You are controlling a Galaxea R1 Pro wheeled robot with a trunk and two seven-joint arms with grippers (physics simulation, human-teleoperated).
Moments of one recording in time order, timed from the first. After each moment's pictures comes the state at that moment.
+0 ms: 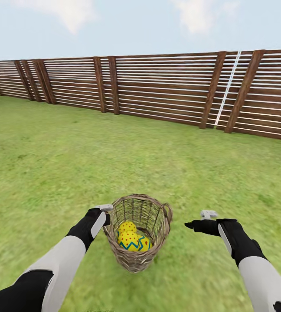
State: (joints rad) left arm -0.89 -0.13 0.04 -0.46 0.20 0.57 0.39; right arm -0.72 -0.13 -0.18 -0.70 0.13 0.61 0.48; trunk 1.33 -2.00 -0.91
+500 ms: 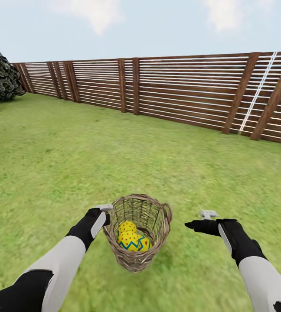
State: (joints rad) left arm -0.89 -0.13 0.04 -0.46 0.20 0.57 0.39; right arm -0.72 -0.13 -0.18 -0.70 0.13 0.61 0.48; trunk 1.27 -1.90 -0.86
